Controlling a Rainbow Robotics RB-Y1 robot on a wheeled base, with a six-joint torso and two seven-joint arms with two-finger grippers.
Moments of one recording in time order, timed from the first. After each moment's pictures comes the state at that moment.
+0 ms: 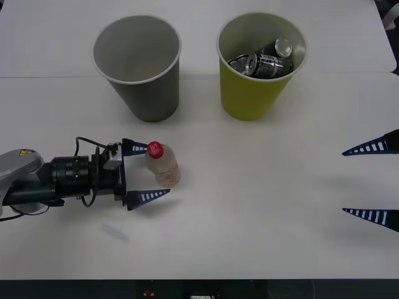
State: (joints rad) right arm 0.26 -1.13 -0.26 -2.01 1.31 -1.13 -0.09; left arm -0.51 0.82 -0.80 -1.09 -0.50 -0.99 -0.58
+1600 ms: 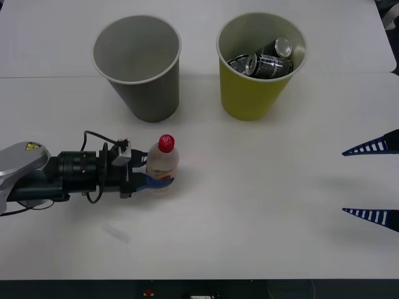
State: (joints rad) right arm 0.26 -1.13 -0.26 -2.01 1.31 -1.13 -0.09; left arm -0.49 0.83 -0.72 -1.22 -0.67 -0.95 -0.42
